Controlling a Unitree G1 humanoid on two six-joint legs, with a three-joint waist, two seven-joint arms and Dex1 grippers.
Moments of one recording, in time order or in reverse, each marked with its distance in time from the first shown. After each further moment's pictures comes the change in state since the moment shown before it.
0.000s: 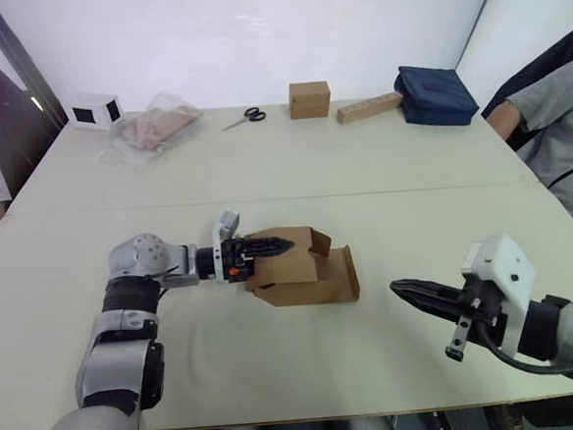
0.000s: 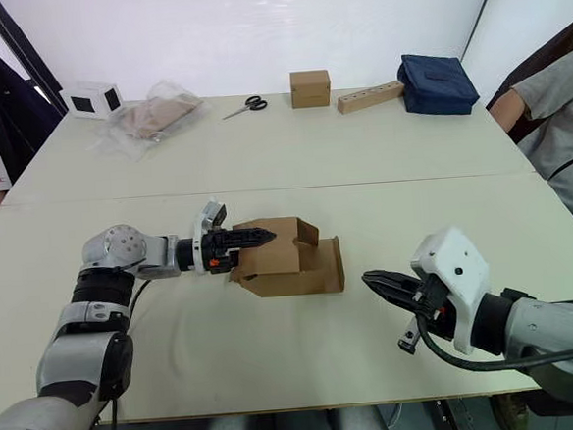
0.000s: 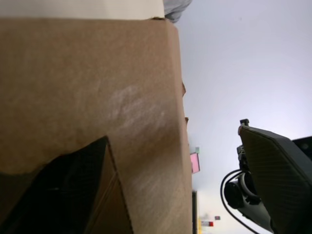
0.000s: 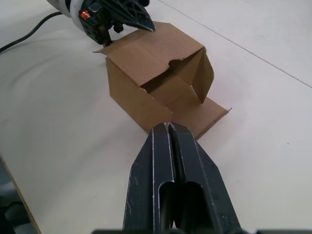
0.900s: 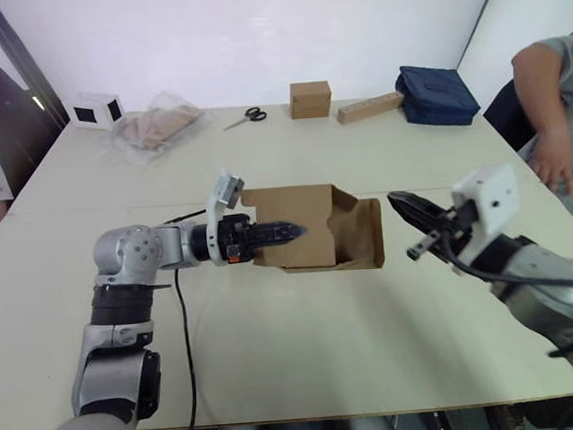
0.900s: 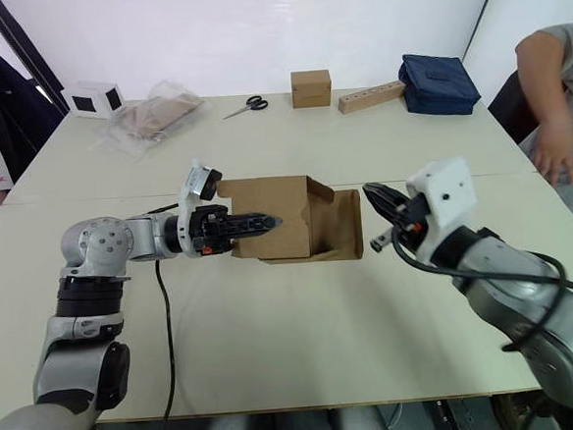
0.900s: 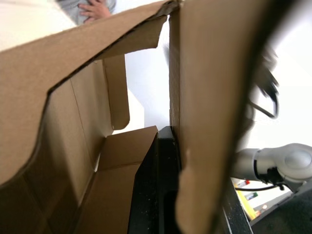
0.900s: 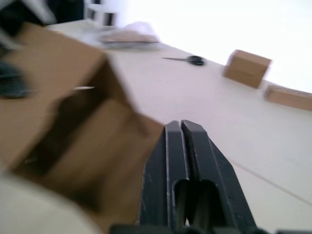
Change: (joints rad) left arm 0.057 0.012 0.020 -0.449 -0.096 -0.113 -0.140; right arm -0.459 0.255 0.376 0.247 -0.362 -0.147 -0.271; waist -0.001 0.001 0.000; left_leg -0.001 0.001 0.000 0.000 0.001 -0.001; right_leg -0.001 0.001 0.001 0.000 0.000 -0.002
